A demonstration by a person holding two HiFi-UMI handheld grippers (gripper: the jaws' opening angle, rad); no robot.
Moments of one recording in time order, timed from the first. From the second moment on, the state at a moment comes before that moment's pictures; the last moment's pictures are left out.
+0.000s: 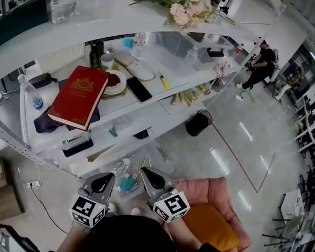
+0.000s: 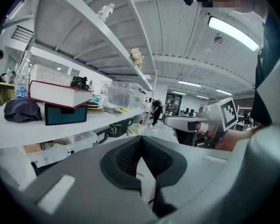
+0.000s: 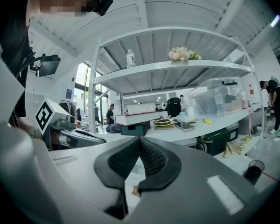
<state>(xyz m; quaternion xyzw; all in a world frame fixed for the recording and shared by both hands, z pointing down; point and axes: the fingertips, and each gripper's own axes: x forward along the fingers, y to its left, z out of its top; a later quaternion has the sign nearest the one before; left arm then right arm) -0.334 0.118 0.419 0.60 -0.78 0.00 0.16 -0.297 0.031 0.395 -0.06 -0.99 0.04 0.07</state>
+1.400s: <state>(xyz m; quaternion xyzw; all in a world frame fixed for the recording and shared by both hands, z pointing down) -0.346 0.147 0.418 0.54 -0.83 0.00 0.16 -0.328 0.064 0.400 -0.15 -0.98 0.08 0.08</state>
